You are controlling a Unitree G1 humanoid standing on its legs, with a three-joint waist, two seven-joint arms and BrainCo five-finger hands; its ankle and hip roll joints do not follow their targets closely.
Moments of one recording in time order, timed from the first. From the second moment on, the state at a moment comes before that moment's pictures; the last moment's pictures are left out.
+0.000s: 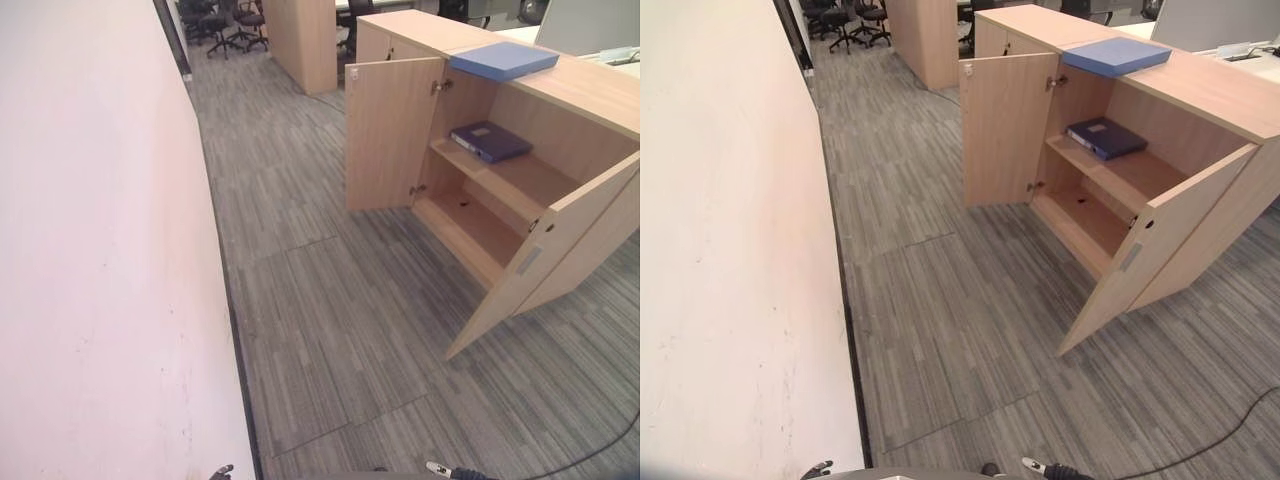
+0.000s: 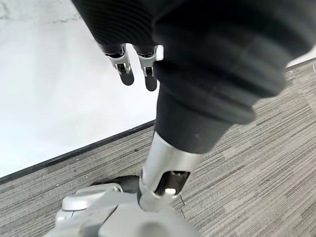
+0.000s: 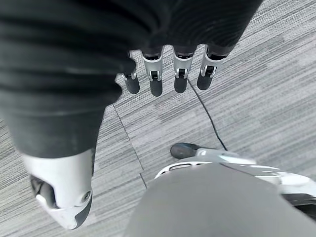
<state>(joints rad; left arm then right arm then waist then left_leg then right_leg) 0.05 0.18 -0.16 1.30 -0.14 -0.07 0.09 -0.05 -0.24 0.15 1.38 0.27 0.03 0.00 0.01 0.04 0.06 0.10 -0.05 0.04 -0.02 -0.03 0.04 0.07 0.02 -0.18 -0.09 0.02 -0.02</state>
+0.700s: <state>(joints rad) 0.07 0.20 -0.16 1.29 -0.15 -0.07 0.06 -0.05 -0.24 0.15 1.38 0.27 0.03 0.02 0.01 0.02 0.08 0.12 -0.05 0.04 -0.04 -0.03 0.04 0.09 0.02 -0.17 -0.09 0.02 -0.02</state>
